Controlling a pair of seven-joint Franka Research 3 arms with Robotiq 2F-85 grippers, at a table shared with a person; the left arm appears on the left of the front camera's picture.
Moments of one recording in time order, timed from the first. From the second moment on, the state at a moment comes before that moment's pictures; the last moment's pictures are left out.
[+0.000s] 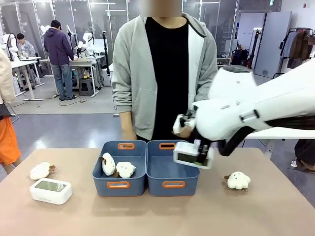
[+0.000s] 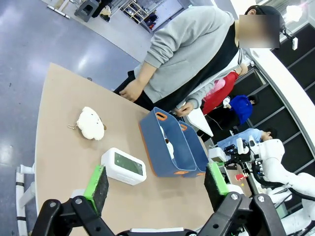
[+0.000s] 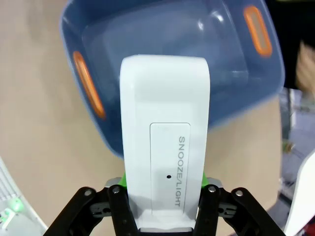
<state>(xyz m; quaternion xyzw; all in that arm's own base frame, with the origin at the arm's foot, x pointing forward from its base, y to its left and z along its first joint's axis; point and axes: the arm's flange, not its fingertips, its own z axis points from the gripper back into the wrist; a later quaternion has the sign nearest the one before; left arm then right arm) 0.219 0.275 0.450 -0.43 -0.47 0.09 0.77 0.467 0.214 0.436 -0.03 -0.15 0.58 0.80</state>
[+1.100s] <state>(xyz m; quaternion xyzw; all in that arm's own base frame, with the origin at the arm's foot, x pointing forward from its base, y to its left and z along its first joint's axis) 0.219 0.275 0.450 -0.43 -0.47 0.09 0.77 0.478 0.271 0.390 0.02 -0.13 0.62 0.77</state>
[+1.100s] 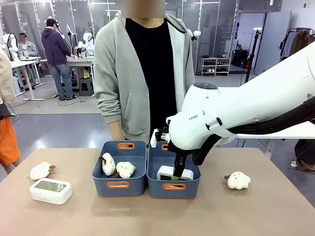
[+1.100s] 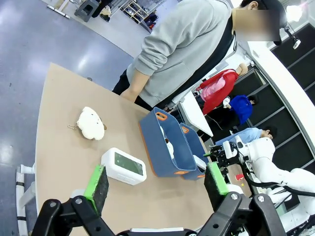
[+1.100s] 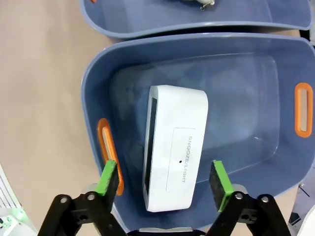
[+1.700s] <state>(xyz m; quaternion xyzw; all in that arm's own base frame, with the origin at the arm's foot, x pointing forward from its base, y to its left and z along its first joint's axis) 0.219 0.275 0.450 -0.43 -0.47 0.09 0.77 0.476 0.267 0.396 0.02 -0.14 0.62 0.77</state>
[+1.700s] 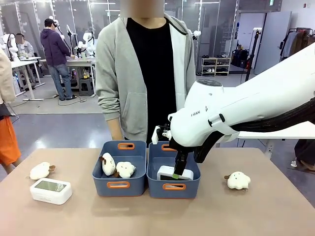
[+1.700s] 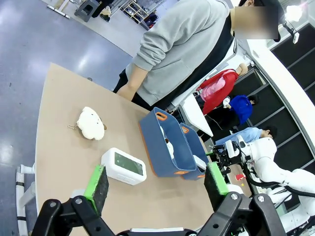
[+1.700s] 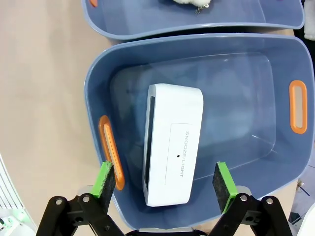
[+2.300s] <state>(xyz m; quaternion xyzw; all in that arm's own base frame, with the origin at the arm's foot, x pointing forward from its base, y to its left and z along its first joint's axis) 0.219 0.275 0.450 -0.43 -0.47 0.09 0.77 0.476 0.268 0.395 0.02 -0.14 0.62 0.77</state>
